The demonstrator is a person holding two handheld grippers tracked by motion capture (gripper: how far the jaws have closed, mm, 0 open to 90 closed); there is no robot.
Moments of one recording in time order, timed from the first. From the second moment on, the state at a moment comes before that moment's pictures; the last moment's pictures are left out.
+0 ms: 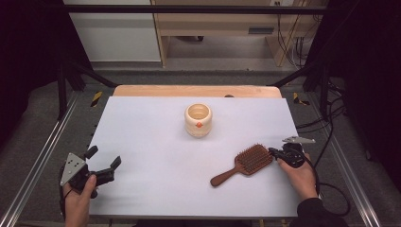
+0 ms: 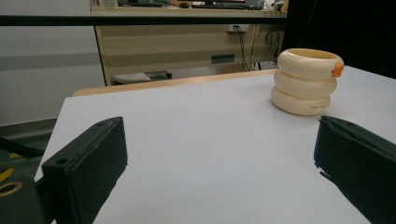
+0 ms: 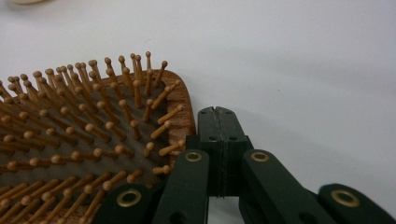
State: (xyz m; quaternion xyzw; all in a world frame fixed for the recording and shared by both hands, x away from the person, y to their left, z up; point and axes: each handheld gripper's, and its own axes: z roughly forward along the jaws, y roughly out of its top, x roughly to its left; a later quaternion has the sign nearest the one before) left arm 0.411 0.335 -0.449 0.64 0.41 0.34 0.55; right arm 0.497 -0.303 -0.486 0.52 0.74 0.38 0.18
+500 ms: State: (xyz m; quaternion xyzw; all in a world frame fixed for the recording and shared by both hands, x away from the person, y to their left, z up) left arm 0.411 0.335 -0.449 0.64 0.42 0.34 0.55; right arm 0.478 -0.259 -0.483 0.50 0.77 0.37 0.17
